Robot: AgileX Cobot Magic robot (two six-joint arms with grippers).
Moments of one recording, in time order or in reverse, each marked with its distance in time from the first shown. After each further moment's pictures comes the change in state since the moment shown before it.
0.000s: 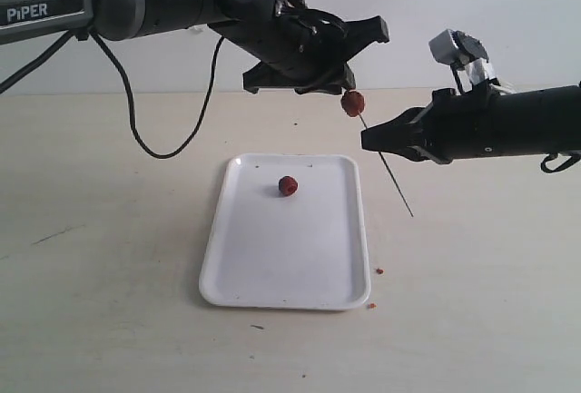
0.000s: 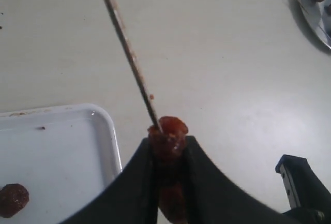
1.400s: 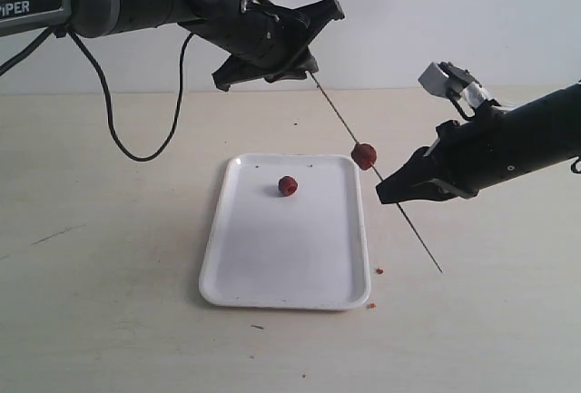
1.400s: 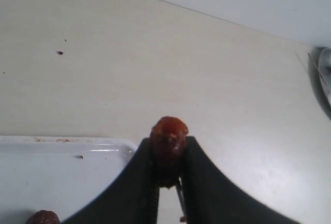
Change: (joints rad) left arm 0.082 0.012 0.006 0.030 -0.080 -0.166; right arm 0.000 -0.053 -0.010 -0.473 0.006 0.411
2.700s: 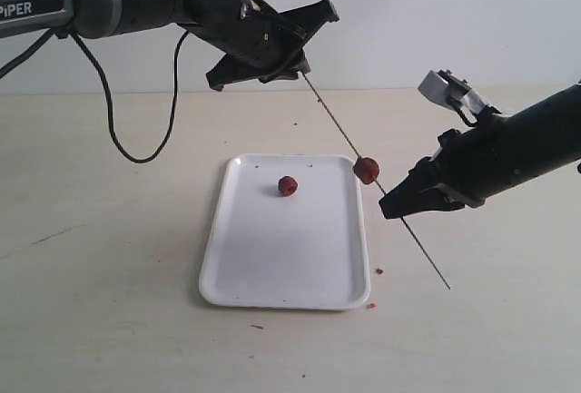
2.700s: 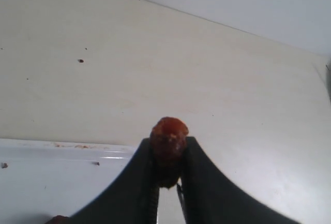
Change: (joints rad) left arm 0.002 0.004 0.000 0.132 -0.008 -0.129; right arm 0.000 0.000 -0.008 -0.102 0.066 0.119
